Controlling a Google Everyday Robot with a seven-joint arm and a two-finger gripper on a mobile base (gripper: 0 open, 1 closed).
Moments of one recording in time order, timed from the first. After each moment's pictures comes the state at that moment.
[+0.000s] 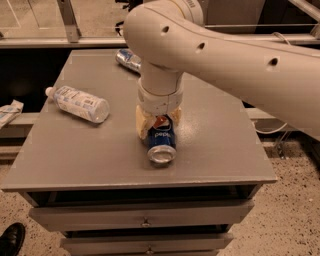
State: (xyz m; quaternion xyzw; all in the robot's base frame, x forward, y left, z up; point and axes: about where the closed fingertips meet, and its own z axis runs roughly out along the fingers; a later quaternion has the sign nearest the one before) arm 0.524 -0.015 0.833 -0.18 0.98 0.02 0.08
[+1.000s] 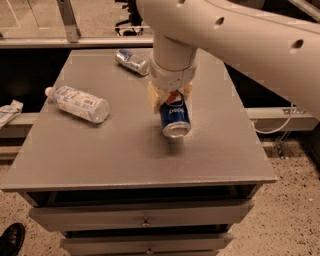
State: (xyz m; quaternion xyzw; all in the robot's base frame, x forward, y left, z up) arm 0.560 -0.038 0.881 -0.21 0.97 0.00 0.14
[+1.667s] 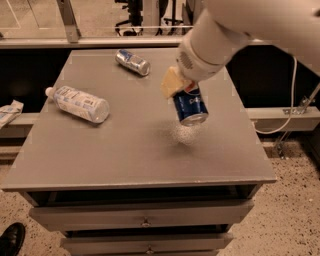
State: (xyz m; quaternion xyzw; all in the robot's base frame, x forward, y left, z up) arm 0.560 -0.066 0.932 -0.28 0.92 0.07 0.27
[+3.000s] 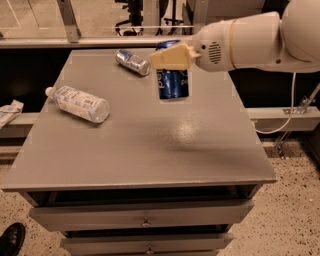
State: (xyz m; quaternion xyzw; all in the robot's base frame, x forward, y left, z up) arm 0.567 -0.031 1.007 -0.35 0.74 0.31 0.48
